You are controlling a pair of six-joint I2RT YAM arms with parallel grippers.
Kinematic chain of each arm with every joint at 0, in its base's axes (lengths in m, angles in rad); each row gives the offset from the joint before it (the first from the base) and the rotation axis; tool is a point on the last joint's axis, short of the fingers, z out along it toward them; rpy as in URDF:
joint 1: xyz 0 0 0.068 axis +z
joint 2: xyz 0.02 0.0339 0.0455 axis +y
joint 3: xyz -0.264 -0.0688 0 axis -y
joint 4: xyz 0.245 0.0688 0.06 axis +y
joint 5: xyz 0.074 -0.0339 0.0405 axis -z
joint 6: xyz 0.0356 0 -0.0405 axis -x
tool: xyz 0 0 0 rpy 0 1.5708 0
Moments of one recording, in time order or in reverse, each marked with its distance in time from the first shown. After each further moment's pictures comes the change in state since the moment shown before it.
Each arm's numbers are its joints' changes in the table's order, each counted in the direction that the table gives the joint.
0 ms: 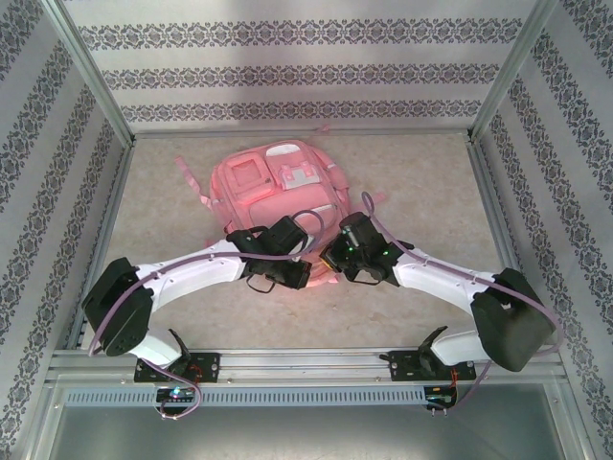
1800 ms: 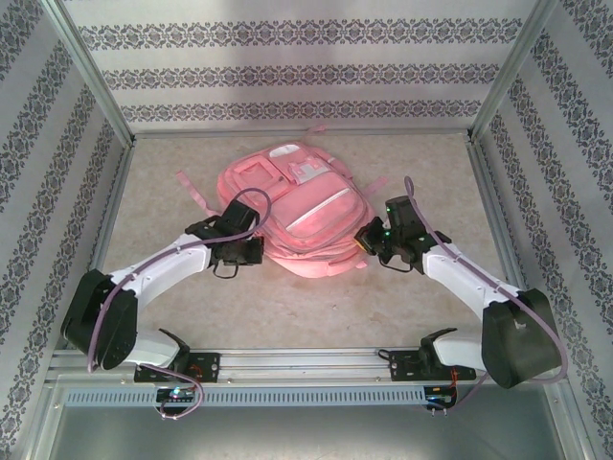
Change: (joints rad) left arm 0.351 -0.106 -0.153 -0.032 -0.154 0.039; right arm -0.357 -0.098 -0.009 0.098 -0.147 0.287
